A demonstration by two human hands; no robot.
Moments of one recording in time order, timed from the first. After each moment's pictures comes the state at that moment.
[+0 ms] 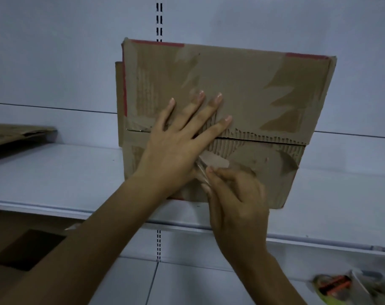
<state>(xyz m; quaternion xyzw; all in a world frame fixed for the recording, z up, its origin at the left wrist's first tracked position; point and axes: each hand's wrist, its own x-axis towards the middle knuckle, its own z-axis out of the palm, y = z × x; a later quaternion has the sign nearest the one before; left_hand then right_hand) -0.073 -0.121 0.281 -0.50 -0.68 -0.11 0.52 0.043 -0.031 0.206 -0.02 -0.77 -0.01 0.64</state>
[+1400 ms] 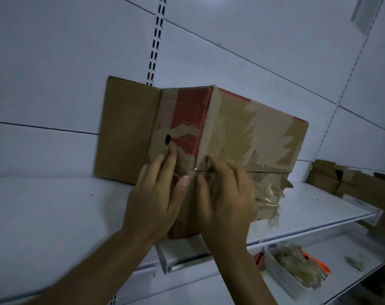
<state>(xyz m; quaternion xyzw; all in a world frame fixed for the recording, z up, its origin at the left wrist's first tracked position) -0.161 -0.180 0.238 -0.55 -0.58 -0.55 0.26 -0.040 -0.140 0.256 -0.21 -0.72 -0.06 0.65</state>
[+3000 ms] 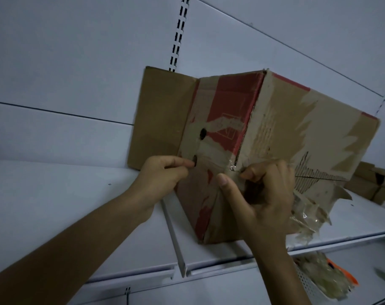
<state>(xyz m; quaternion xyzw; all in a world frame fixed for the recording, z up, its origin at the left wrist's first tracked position) -0.191 -0.184 0.267 -0.40 -0.57 -0.67 -0.24 -0.032 -0.112 0.261 -0.14 -0.74 -0.03 0.65</state>
